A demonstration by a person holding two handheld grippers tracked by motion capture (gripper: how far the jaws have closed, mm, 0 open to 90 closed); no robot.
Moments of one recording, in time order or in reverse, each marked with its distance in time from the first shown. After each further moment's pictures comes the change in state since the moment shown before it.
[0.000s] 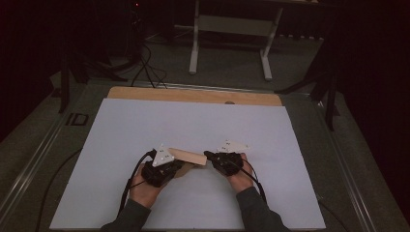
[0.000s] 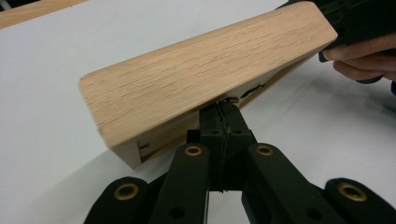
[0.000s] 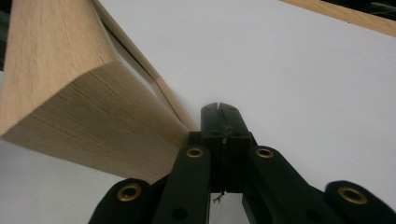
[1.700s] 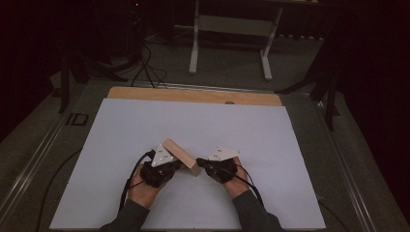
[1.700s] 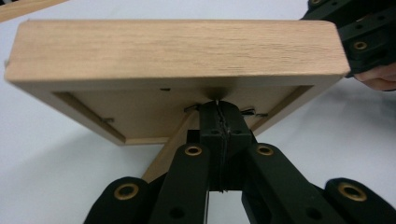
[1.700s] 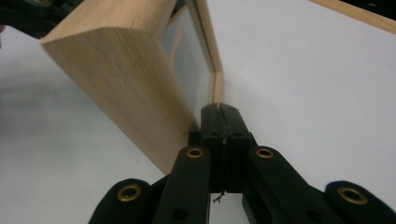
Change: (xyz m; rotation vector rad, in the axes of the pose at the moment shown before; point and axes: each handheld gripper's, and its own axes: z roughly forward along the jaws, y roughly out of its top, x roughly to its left) left arm 0.004 -0.005 0.000 0.015 0.011 -0.005; right arm 0.026 0.001 0.002 0.019 0.073 -0.100
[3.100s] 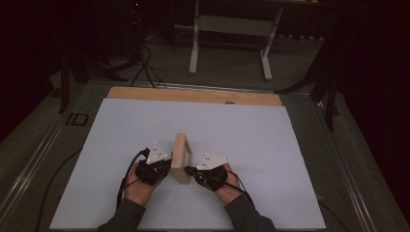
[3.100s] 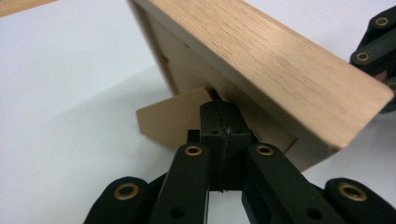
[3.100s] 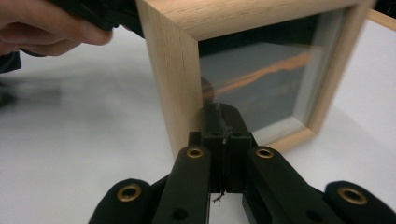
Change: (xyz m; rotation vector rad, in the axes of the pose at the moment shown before) left arm 0.013 -0.005 -0.002 0.009 0.035 -0.030; right arm 0.035 0.010 0.007 0.000 0.090 -0.081
